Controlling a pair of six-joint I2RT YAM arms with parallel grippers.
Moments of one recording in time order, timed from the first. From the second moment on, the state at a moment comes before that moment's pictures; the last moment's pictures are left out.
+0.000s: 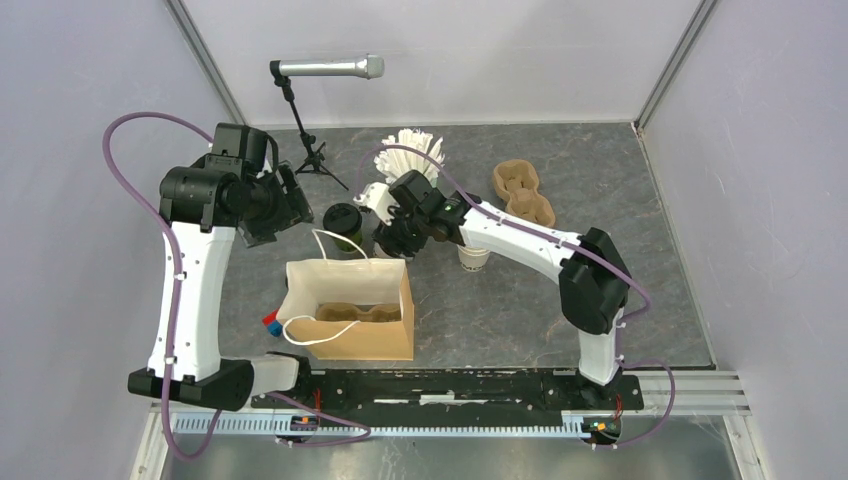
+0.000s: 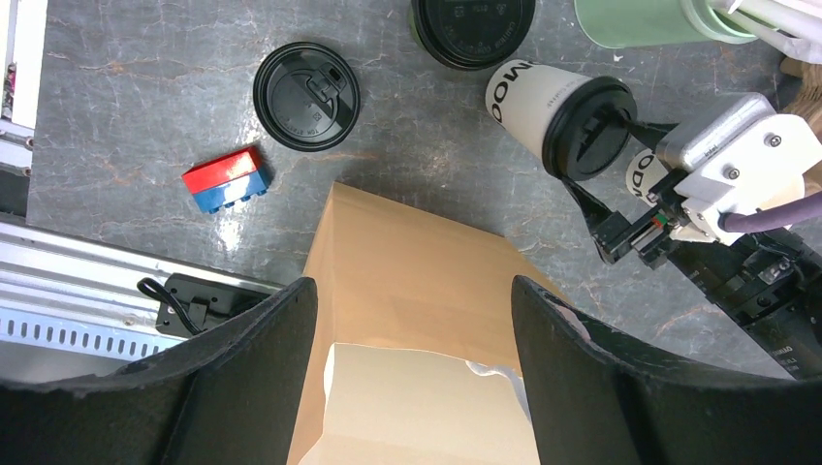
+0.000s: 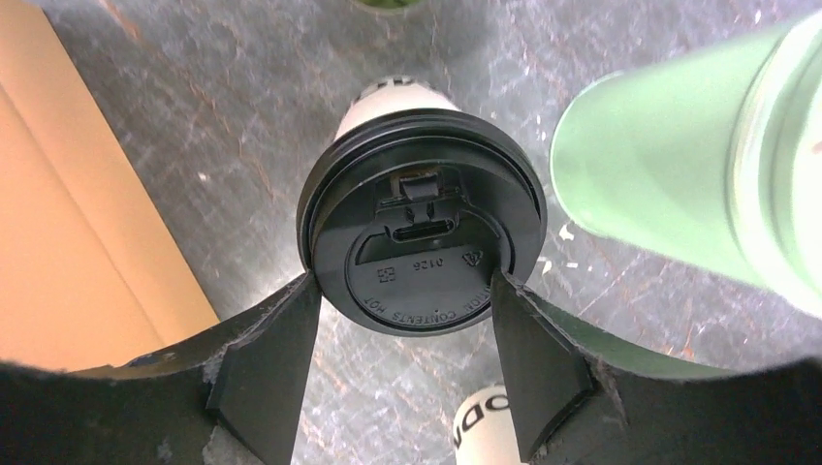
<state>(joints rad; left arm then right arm) -0.16 1.28 1.83 -1.57 -0.11 -0.57 0.91 1.93 1.63 -0.53 -0.07 -0.26</state>
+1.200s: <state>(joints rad) -0.16 1.28 1.78 -1.57 -0.06 -0.57 0.83 1.86 1.50 -0.35 -0.22 -0.60</state>
